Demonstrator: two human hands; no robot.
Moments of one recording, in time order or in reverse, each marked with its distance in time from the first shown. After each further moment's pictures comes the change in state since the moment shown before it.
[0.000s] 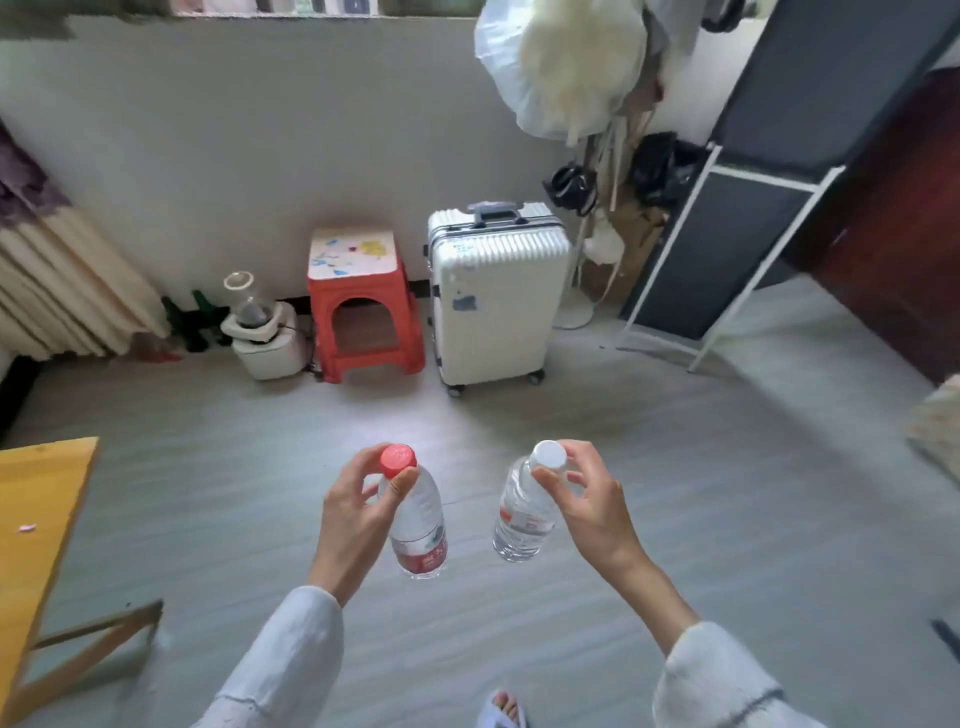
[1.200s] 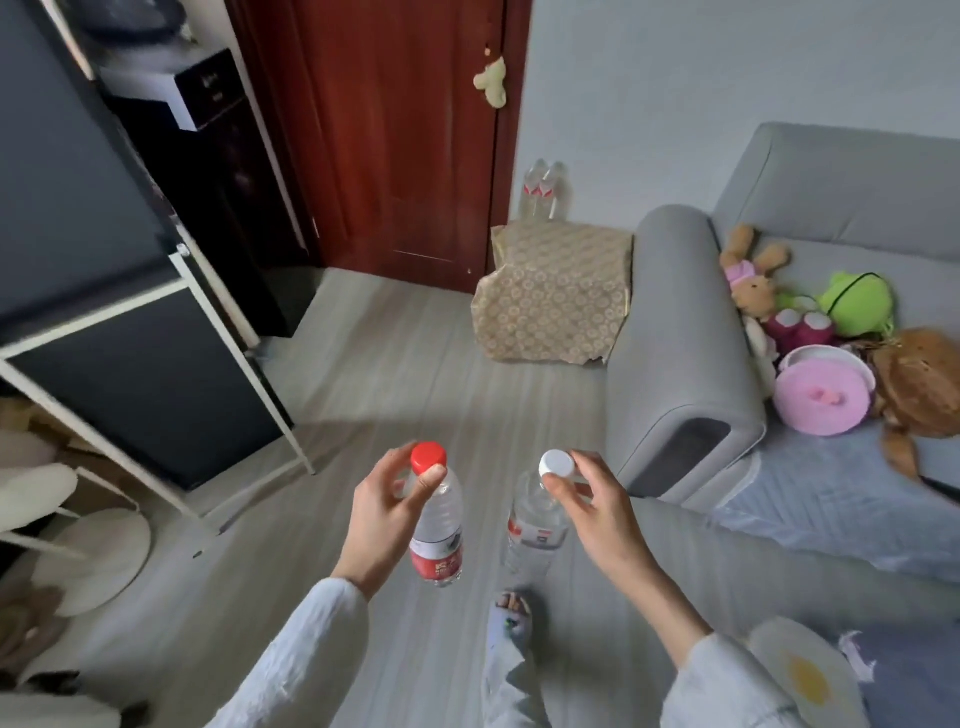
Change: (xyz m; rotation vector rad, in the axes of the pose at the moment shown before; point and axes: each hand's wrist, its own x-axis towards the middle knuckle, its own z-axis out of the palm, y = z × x) left_hand 0.211 0.222 0.828 0.096 -1.142 0.256; right_hand 0.136 0.285 -0.631 -0.064 1.001 0.531
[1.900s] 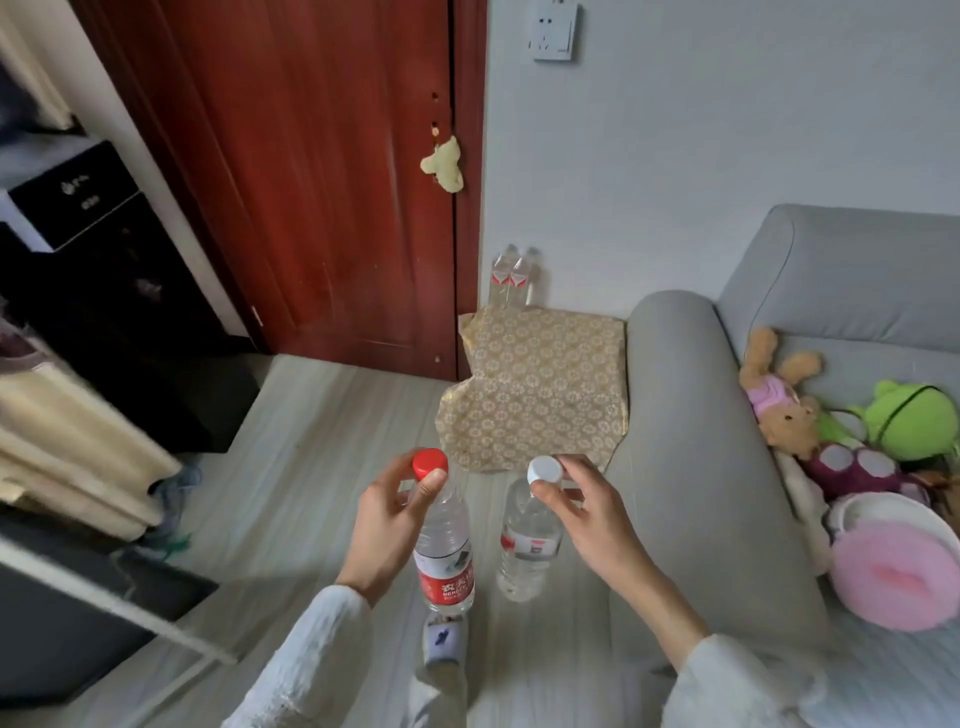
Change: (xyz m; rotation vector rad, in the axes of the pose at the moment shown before) left_hand 0.421 0.079 0.113 0.005 -0.034 0.051; right_hand 0.426 0.014 -0.075 0.009 -0.064 -0.054
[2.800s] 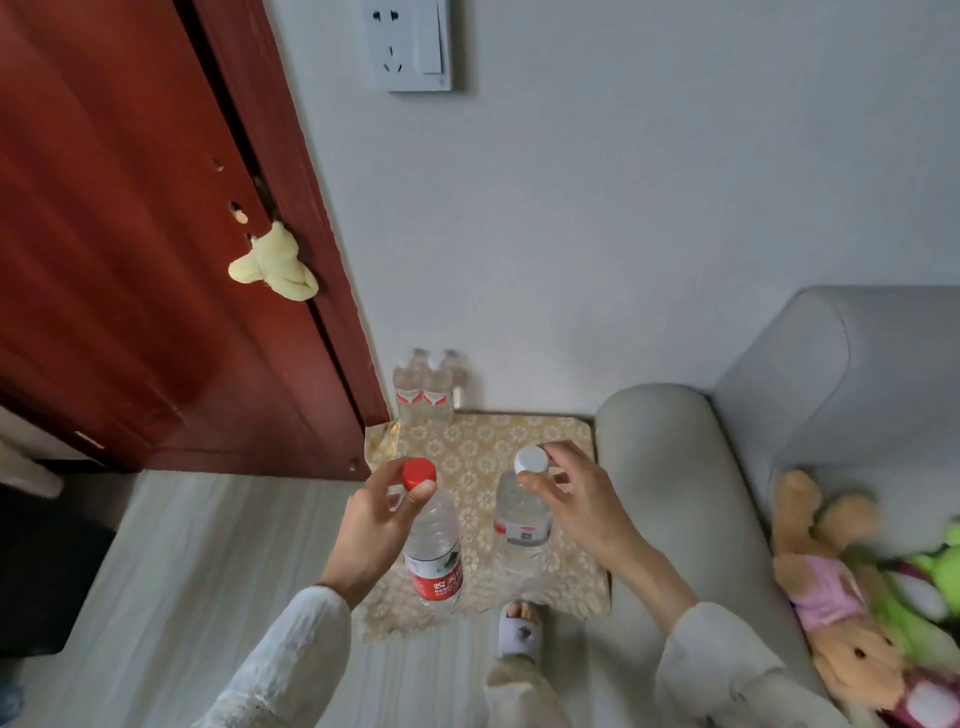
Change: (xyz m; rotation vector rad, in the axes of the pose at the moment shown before) left_hand 0.513 0.051 0.189 0.133 -0.183 -0.059; right_hand 0.497 0.114 -0.178 -0.158 0.046 0.067
